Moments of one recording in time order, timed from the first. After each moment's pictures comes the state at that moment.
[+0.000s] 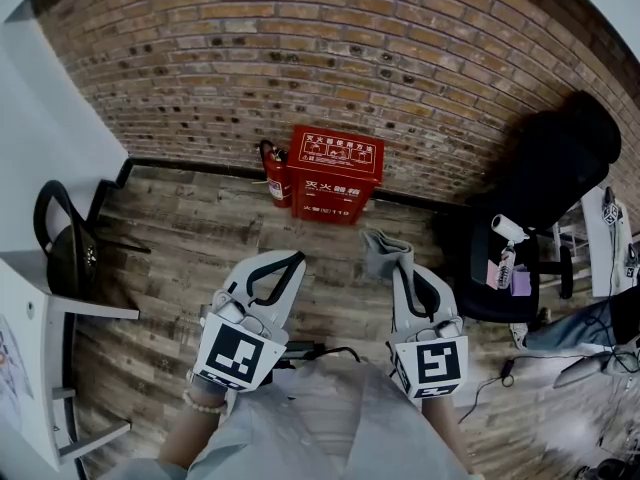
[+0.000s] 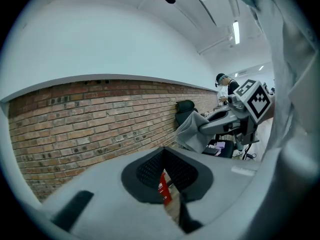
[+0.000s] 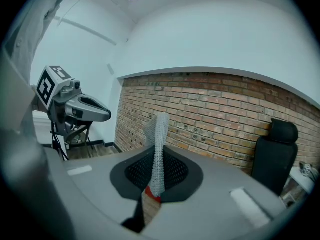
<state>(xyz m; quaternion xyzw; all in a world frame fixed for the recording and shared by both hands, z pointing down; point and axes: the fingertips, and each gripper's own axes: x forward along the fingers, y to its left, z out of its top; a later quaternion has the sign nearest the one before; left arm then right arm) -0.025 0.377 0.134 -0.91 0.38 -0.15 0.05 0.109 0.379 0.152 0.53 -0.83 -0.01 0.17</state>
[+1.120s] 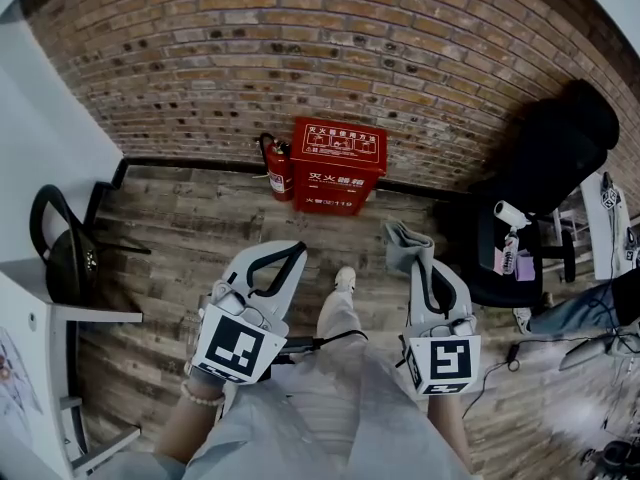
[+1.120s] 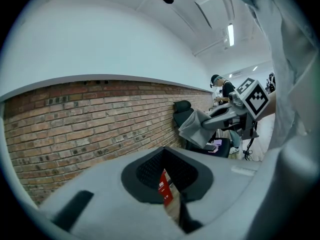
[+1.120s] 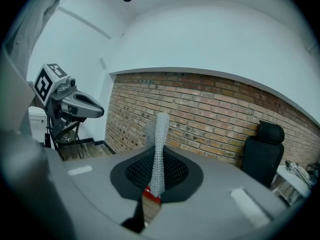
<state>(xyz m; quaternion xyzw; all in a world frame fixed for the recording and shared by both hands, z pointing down) -0.060 0.372 0.140 -0.92 0.36 -0.15 0.07 0.100 0.385 0.156 0.58 -0.79 -0.01 0.17</state>
